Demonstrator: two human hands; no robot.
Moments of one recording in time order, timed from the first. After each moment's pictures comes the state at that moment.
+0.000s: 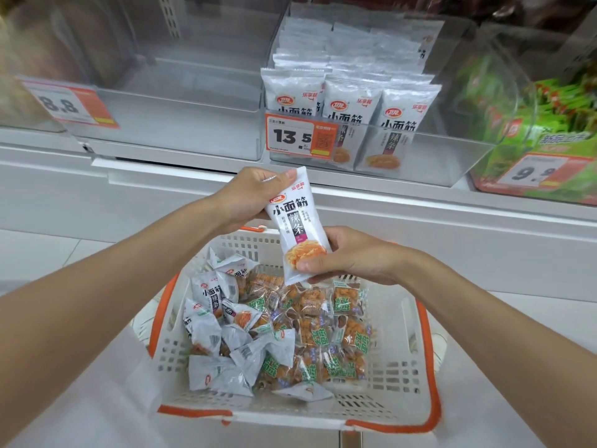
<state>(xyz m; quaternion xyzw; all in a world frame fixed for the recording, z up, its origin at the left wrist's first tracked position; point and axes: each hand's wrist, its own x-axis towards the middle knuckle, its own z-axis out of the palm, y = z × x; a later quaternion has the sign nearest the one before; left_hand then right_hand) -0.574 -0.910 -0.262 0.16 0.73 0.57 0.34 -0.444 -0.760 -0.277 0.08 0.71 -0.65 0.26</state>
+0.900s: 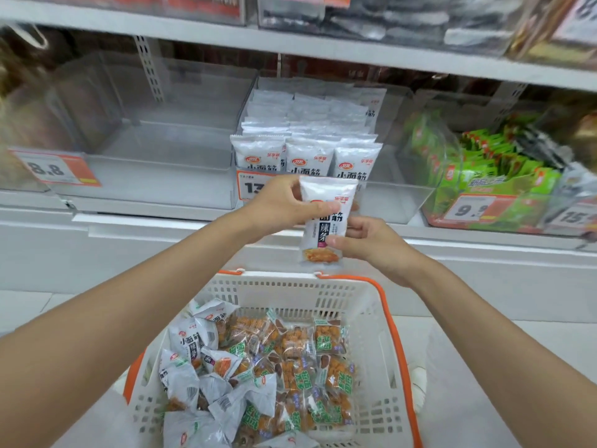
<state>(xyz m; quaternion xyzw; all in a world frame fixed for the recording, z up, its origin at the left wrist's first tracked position) -0.561 -0.841 -0.208 0.33 0.74 0.54 0.24 -0.436 -0.692 -0.238 0.15 0.76 -0.64 0.01</state>
